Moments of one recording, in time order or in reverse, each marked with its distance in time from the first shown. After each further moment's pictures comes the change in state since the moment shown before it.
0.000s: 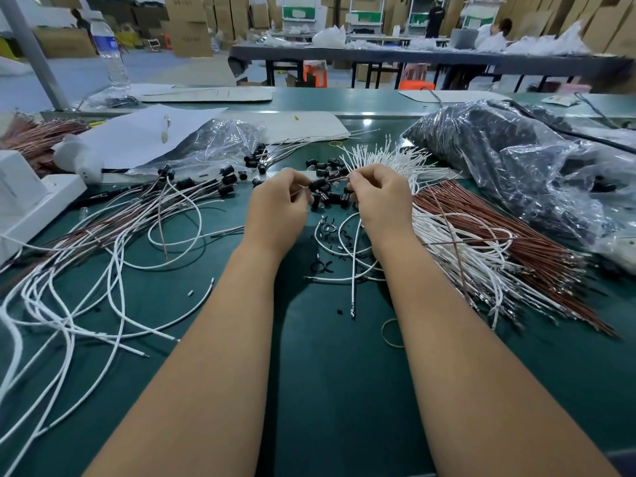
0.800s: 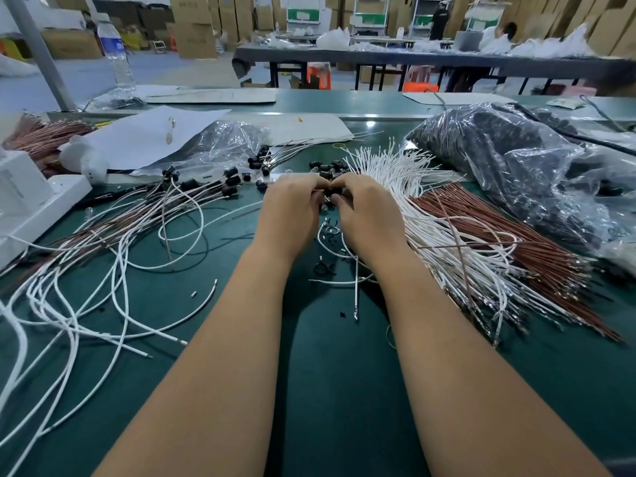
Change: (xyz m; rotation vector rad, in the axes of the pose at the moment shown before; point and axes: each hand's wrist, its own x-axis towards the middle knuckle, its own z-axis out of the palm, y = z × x) left_hand 0.004 0.008 0.005 0.218 -0.007 0.223; right_hand -0.006 0.005 0.008 -0.564 -0.136 -0.387
